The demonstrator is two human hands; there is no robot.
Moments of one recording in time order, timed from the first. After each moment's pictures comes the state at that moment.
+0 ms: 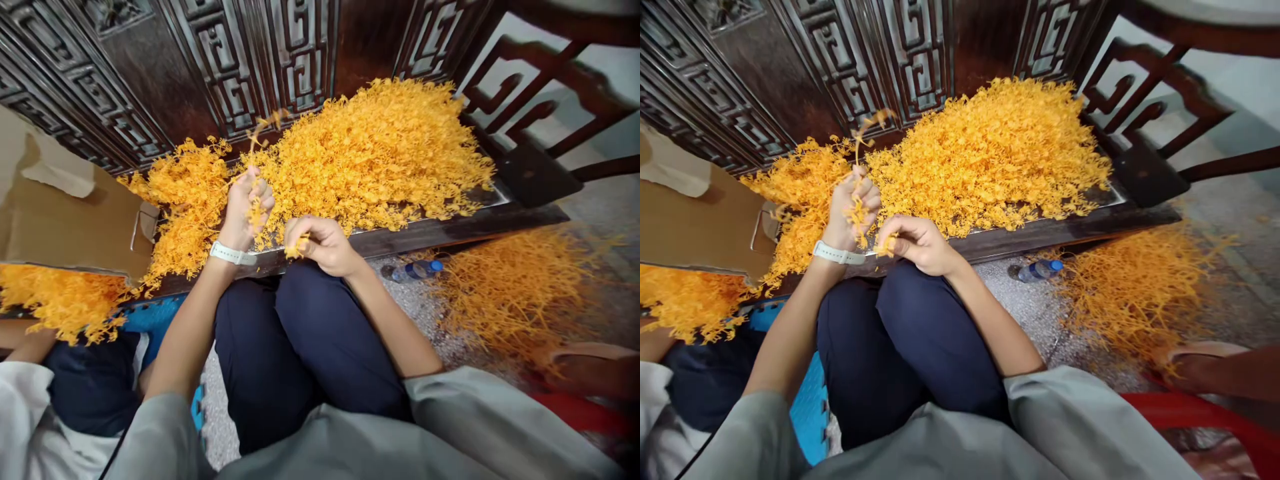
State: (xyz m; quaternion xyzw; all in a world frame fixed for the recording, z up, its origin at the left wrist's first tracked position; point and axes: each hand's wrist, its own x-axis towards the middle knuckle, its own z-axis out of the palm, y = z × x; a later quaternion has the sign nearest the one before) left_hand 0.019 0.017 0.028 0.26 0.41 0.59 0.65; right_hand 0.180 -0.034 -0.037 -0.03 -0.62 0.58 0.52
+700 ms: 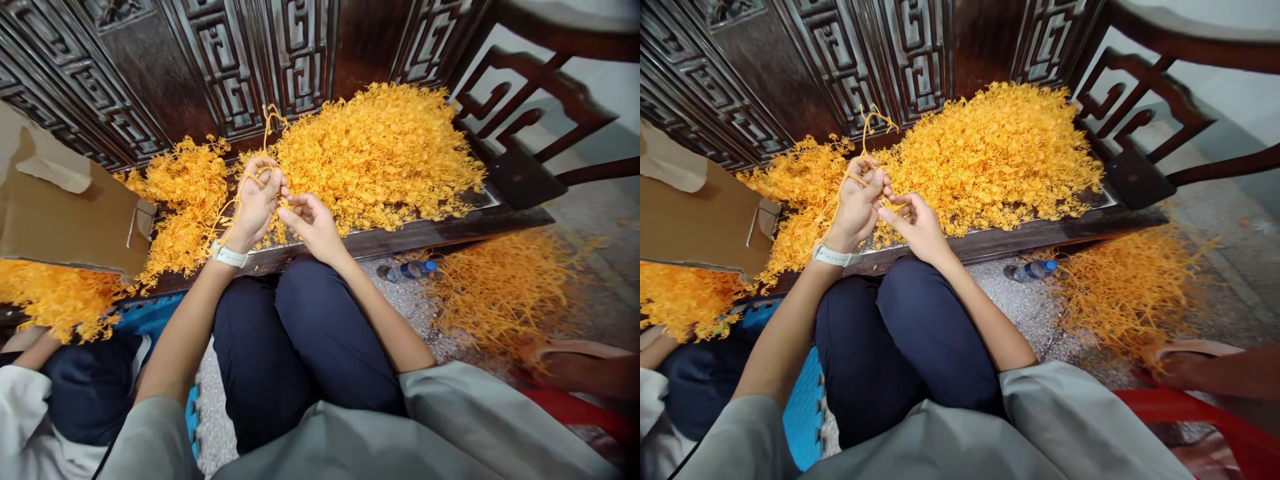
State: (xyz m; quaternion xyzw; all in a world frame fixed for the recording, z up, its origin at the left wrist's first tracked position) left_hand 0.027 0.014 0.005 0.47 0.41 0.58 0.52; right_hand 0.160 -0.022 -0.049 -0.34 -0.50 0.58 0.55
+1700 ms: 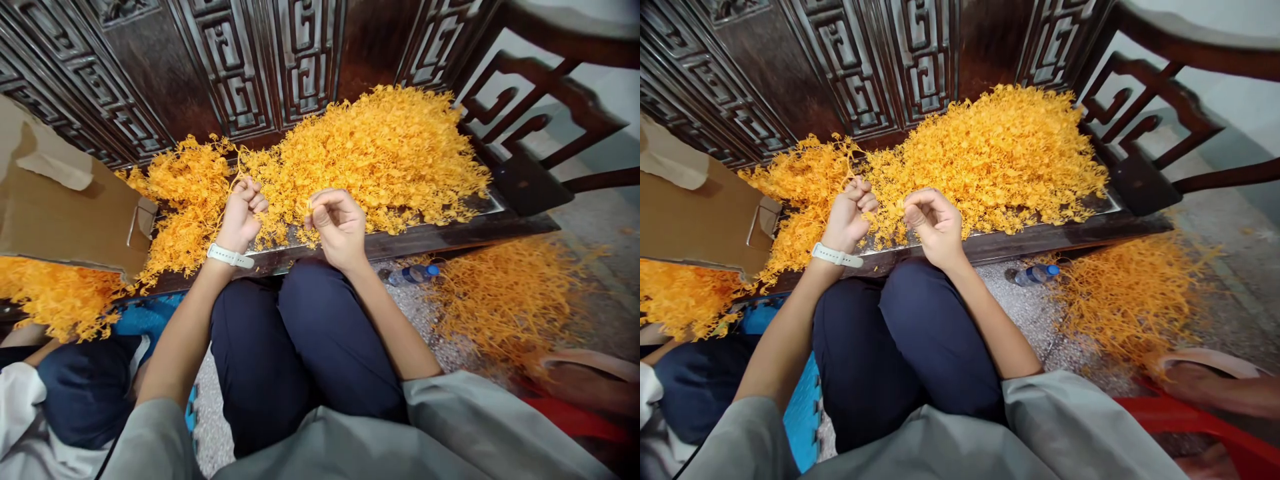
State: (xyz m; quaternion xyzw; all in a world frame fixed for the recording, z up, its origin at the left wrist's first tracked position) left_hand -0.007 0.029 -0.004 0.24 0.42 0.63 0.60; right_hand 0.174 -0.025 -0.039 -0.28 -0.47 0.50 0.67
